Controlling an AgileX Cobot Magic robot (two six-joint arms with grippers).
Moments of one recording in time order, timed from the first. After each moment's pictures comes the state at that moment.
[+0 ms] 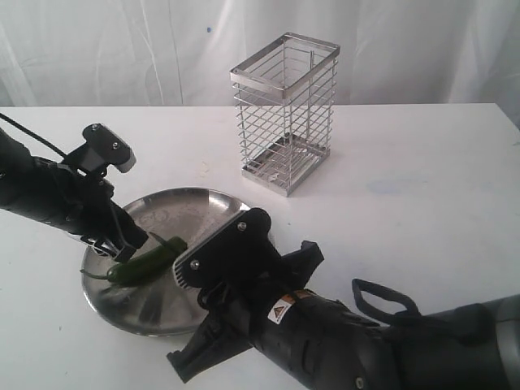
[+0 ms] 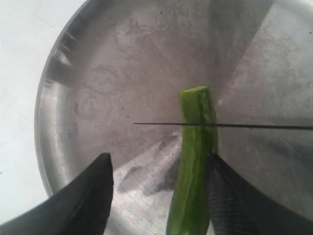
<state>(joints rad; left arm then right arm) -0.16 1.65 -0.86 -0.78 0.38 1.23 1.12 1.63 -0.65 0.90 -0.47 -0.72</state>
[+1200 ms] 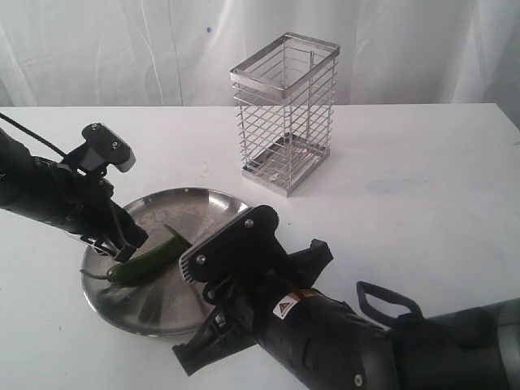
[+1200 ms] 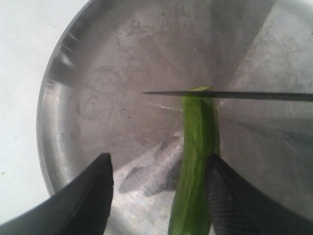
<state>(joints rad) -0.16 1.65 -0.86 -0.78 0.38 1.23 1.14 1.63 -0.65 1.02 -0.51 -0.80</state>
